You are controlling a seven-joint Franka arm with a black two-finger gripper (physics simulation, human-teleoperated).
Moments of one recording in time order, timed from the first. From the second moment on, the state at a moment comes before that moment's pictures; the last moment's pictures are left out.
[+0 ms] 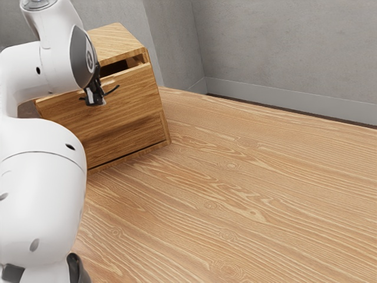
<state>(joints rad) 2.19 -0.82 -1.28 -1.55 -0.77 1.91 -1.58</state>
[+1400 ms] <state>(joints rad) 2.04 -0.83 -1.21 -1.64 -0.74 1.91 -1.63</state>
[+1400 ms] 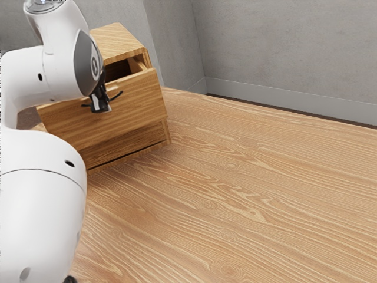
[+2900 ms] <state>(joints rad) 1.79 -0.98 -1.04 -1.76 -0.70 1.82 -1.74</state>
